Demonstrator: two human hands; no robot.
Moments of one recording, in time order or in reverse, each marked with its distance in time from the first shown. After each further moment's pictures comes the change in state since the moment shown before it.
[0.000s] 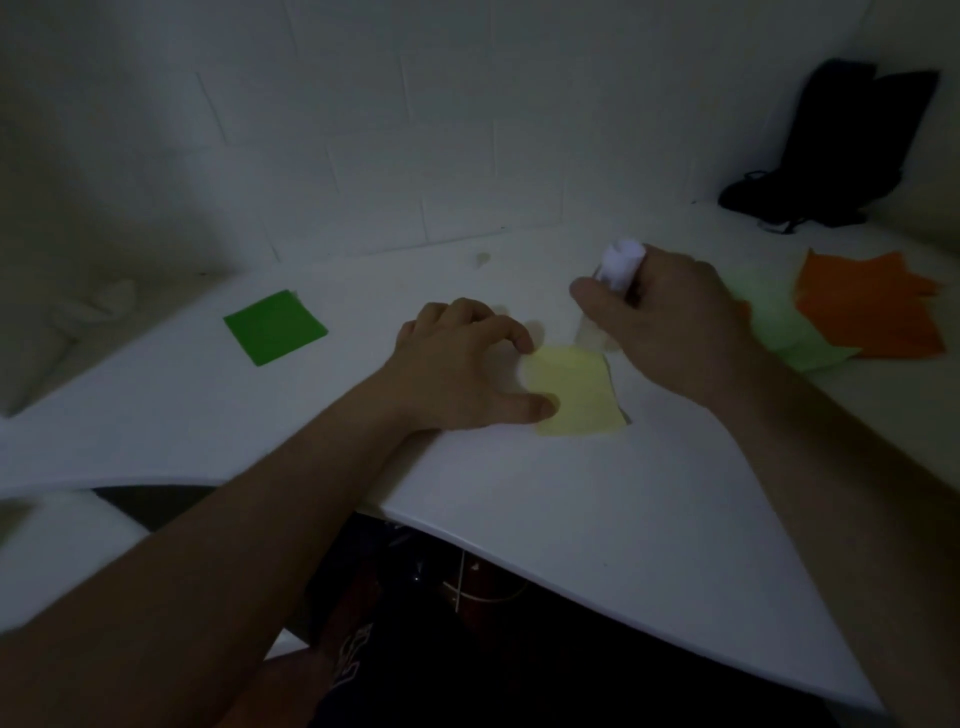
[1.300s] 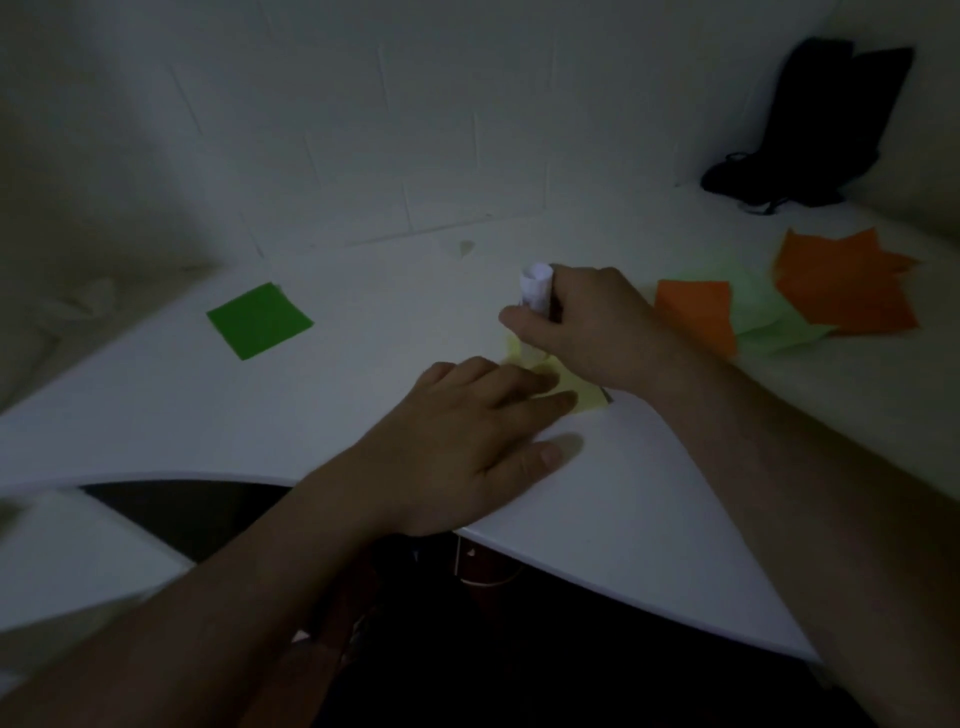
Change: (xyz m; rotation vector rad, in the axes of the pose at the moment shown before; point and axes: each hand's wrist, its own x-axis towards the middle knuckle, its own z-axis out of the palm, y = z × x) left_hand -0.072 0.031 0.004 0.220 -0.031 0.453; right_hand 0.003 -0.010 0.030 0.054 -0.235 -0.015
